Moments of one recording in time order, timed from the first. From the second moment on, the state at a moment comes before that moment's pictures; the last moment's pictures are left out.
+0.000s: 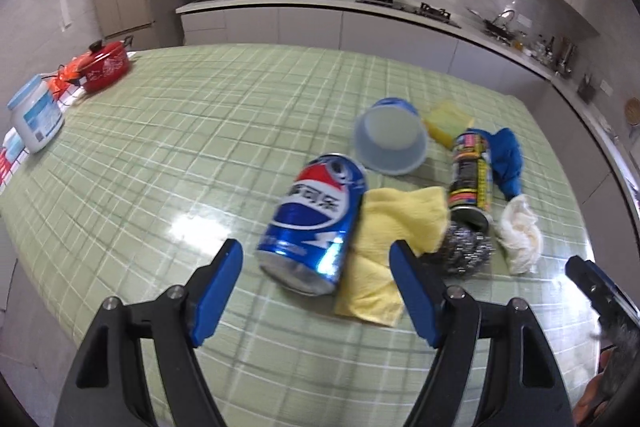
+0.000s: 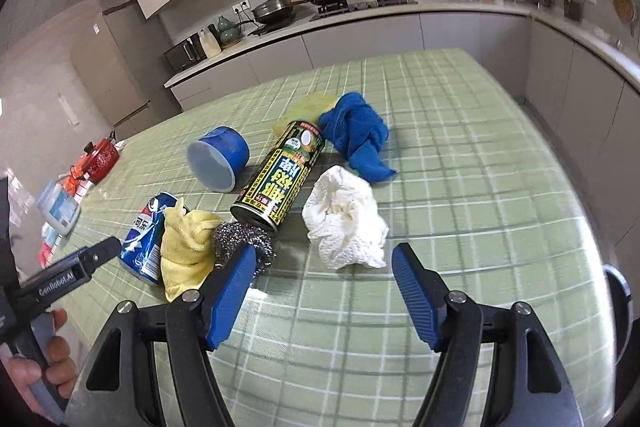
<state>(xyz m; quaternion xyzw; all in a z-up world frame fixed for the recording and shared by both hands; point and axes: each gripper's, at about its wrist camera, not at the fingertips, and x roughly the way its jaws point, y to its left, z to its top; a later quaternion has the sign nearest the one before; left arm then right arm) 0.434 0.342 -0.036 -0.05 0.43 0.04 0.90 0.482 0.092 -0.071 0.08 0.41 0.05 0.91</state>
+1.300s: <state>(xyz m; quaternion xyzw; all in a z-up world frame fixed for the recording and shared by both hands) 0.510 0.371 -0.096 -0.04 0.50 -0.10 0.86 0.561 0.097 -0.127 0.10 0.45 -0.06 0.89</state>
